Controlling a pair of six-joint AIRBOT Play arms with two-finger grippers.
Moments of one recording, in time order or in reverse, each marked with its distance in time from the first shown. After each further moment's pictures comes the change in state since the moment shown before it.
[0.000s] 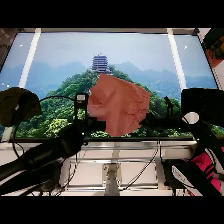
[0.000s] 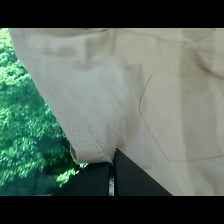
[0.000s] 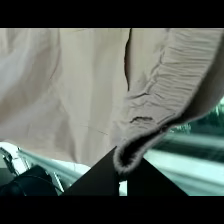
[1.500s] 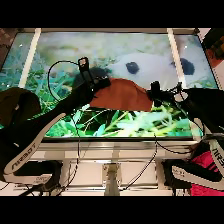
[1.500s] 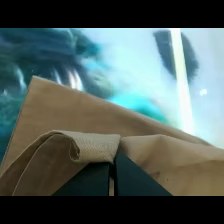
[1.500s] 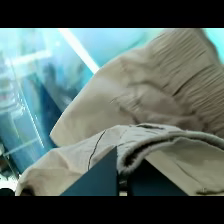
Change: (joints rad) left arm 0.507 -0.627 0.387 0.266 0.677 -0.175; right arm 0.001 -0.443 0.308 0.078 -0.623 0.367
